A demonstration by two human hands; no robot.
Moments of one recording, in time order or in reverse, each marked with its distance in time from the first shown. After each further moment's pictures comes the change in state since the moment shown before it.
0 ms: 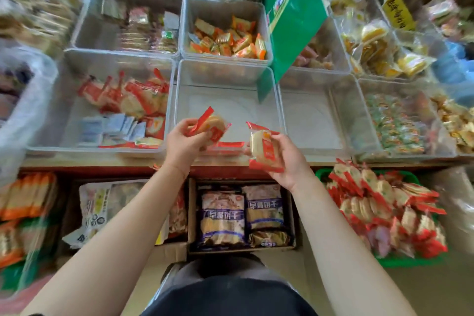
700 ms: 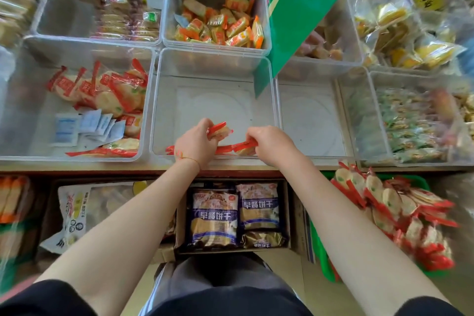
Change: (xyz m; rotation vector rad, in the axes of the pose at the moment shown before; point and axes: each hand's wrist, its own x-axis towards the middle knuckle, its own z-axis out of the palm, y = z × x) left_hand 0.064 -0.040 0.071 1.023 -0.042 0.139; right_hand 0.087 -0.036 -0.013 -1.850 -0.089 -0.334
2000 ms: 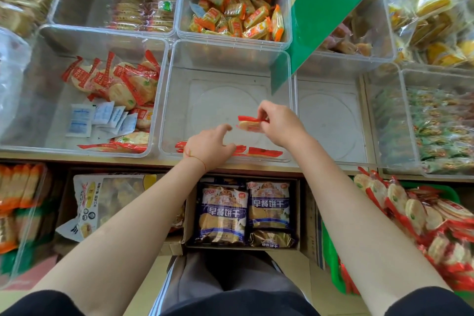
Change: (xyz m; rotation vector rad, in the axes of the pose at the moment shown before) left_hand 0.005 -0.005 0.000 0.193 -0.245 0.096; right_hand 0.048 0.002 -0.011 0.230 0.100 -0.008
